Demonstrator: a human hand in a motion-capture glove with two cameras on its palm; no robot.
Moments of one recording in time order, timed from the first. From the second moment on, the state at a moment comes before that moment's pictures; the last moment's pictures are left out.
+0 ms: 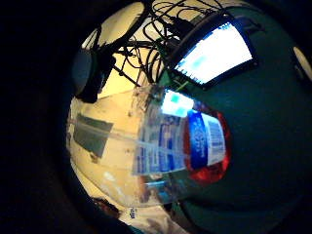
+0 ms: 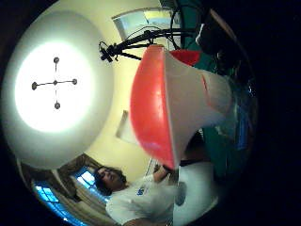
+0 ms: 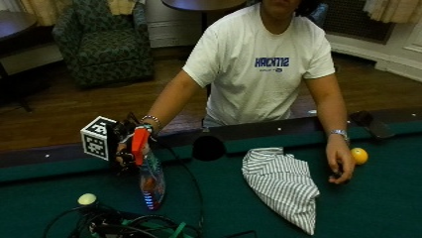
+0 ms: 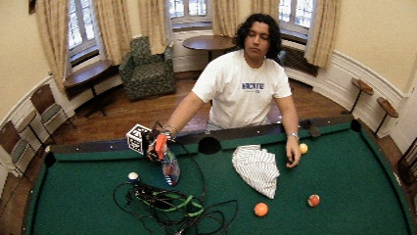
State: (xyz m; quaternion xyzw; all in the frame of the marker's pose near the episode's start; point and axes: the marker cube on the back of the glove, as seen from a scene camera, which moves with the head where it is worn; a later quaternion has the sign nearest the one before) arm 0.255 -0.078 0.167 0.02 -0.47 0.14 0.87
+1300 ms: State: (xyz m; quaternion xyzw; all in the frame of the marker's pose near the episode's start) arm 0.246 -0.073 0.173 -0.02 -0.46 0.13 0.88
